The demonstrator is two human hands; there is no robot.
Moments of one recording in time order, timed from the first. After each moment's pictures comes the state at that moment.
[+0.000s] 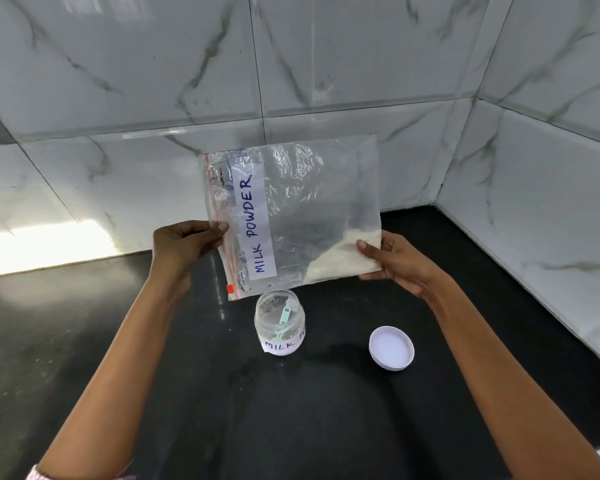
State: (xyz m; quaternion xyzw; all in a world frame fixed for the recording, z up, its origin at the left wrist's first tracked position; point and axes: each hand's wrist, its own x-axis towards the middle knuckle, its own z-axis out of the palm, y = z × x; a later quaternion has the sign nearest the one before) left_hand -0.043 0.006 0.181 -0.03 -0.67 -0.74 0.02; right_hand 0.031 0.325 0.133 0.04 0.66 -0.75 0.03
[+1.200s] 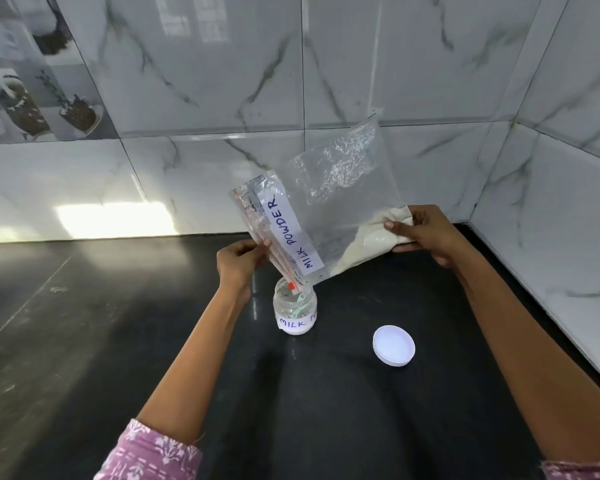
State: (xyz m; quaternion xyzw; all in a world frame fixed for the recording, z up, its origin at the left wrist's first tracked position) left_hand 0.023 0.044 0.150 0.07 -0.65 -0.75 0.09; right_hand 0.039 0.350 0.191 0.00 0.76 -0.65 -0.03
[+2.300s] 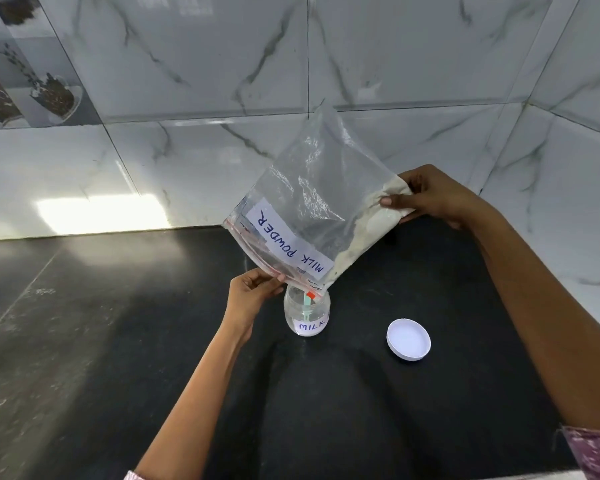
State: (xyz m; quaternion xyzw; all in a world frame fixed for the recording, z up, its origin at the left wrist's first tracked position) left_hand 0.027 0.013 0.080 -0.05 -0.66 -0.75 -0.04; right_hand 0.018 0.324 0.238 -0.09 0.83 -0.54 0.02
